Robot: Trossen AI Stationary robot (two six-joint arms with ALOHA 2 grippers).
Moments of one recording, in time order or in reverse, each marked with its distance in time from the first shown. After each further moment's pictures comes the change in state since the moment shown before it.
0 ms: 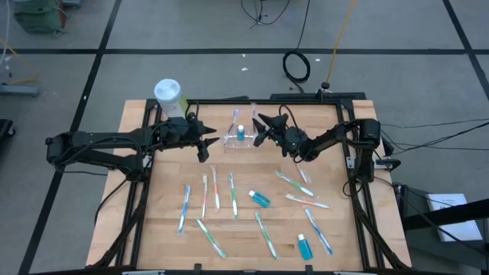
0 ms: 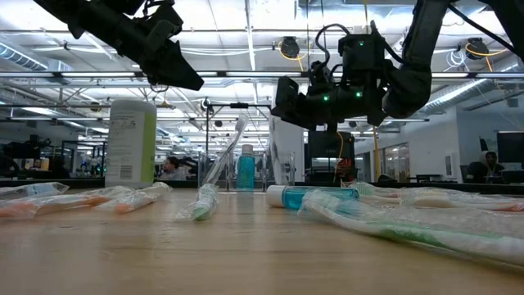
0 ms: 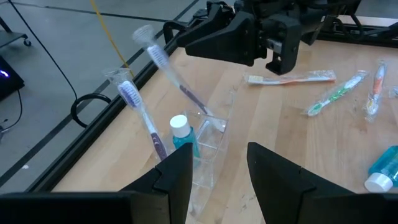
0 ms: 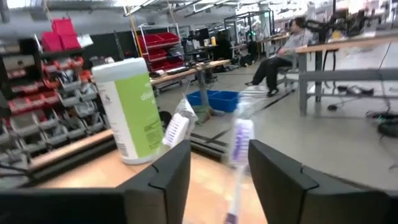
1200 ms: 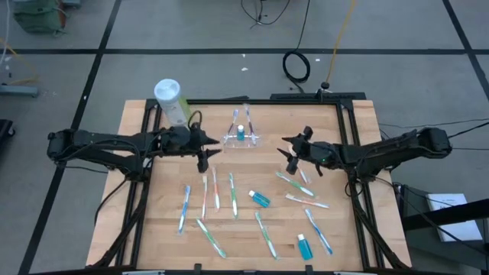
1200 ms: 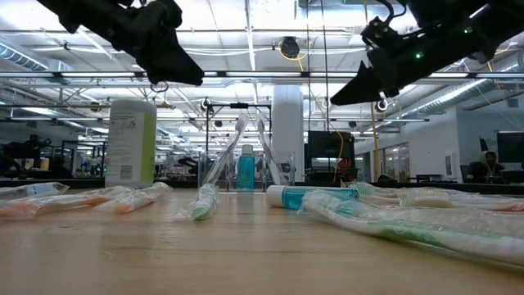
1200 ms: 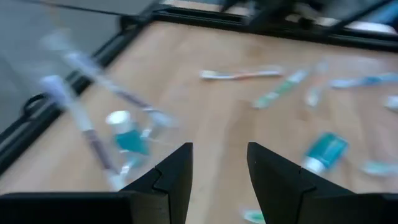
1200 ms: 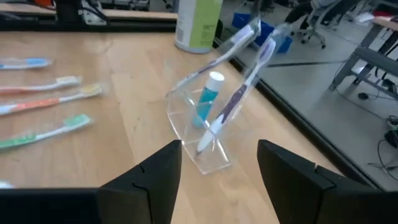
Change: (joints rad) left arm -0.150 0.011 0.000 -0.002 0.021 -0.082; right arm 0.251 -0.786 -0.237 -0.997 -0.024 -0.144
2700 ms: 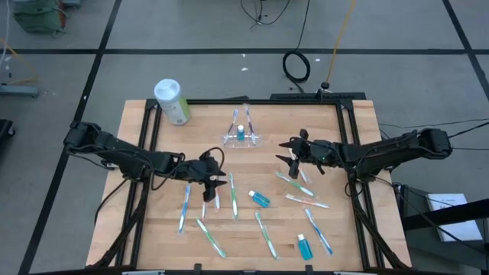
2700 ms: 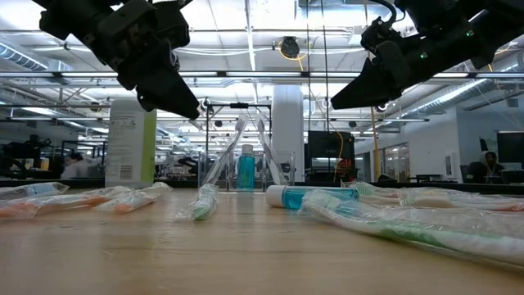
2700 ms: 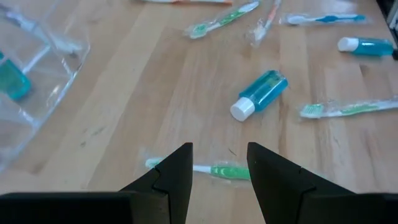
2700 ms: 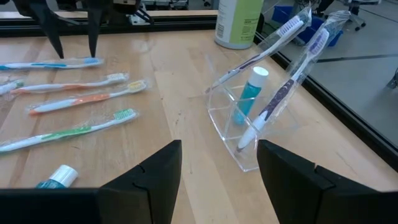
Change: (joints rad) left arm -0.278 0.268 0.000 0.059 -0.076 -0.294; right arm -0.029 0.000 -0.009 0.008 -0.193 0.034
